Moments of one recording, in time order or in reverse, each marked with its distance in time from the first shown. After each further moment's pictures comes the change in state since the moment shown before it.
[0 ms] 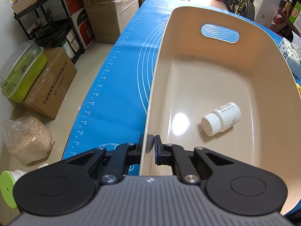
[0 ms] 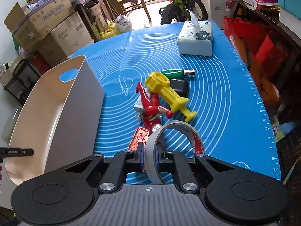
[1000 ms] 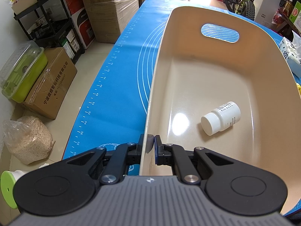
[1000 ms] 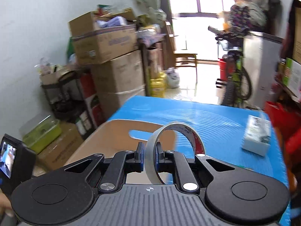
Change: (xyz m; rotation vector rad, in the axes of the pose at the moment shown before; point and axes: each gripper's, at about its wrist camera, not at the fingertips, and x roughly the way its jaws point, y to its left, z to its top) left arm -0.001 0.000 0.000 -0.002 0.000 0.002; right arm -0.031 0.163 0.054 -0.365 -0.336 0.133
